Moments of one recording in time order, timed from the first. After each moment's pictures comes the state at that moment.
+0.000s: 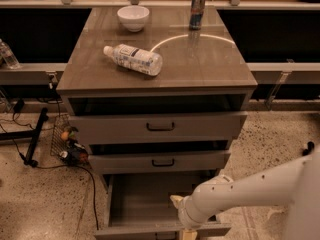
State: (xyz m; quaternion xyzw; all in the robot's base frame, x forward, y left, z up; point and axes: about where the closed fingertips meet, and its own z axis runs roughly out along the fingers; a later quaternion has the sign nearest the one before) arm 0.378 -0.065 0.404 -0.74 0.65 0.13 0.14
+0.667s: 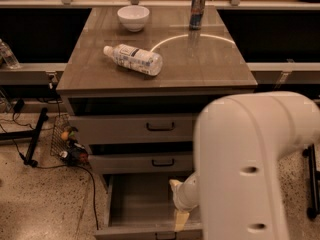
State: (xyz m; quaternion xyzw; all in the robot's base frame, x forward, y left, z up) arm 0.461 -0.063 0.350 -0.72 0.67 0.06 0.15
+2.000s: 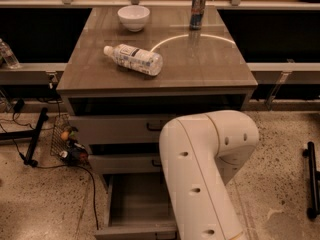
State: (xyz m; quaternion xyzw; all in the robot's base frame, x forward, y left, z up) arm 0.460 -0.112 0.211 -0.68 0.72 0.05 0.12
